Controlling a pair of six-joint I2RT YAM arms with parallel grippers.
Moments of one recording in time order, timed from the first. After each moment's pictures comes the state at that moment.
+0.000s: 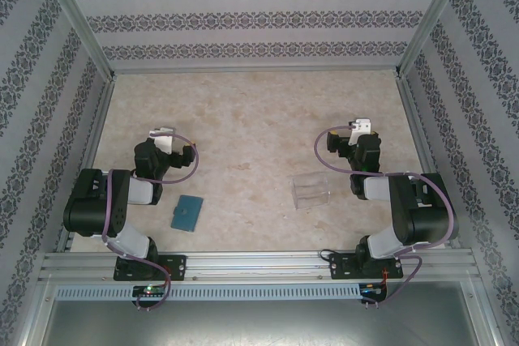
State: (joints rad) left arm 0.03 1.58 0.35 0.89 0.21 0.05; right arm 0.03 1.51 0.39 0.78 0.04 0.03
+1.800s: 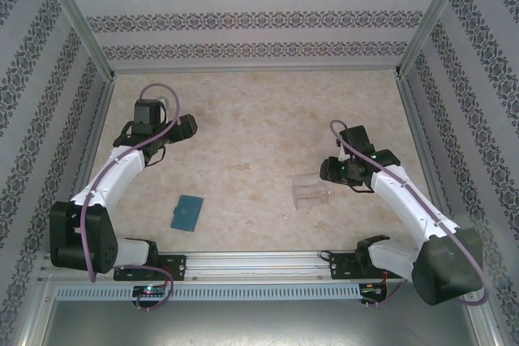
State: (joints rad) left arm -0.06 1.34 0.96 -0.39 0.13 -0.40; right arm 0.26 1.15 0.79 -0.82 -0.10 0.44
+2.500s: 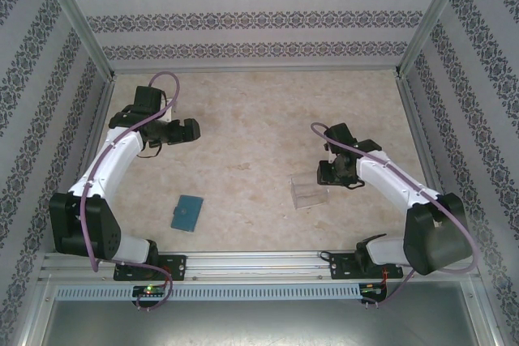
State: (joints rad) left arm -0.06 1.42 1.19 -0.81 0.23 -0.25; right arm 0.32 1.34 0.85 -0.84 -0.04 0.36
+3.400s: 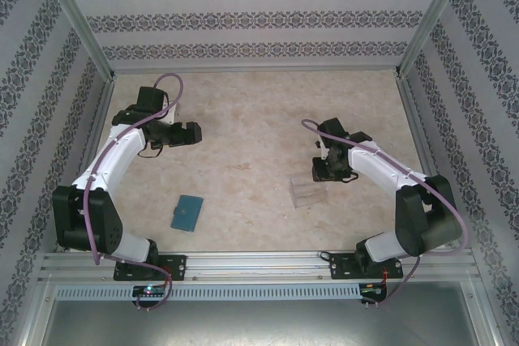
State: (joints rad) left arm -0.06 1.46 1.20 -0.83 0.25 -0.21; right arm 0.33 1.46 0.92 -0.83 -0.08 0.28
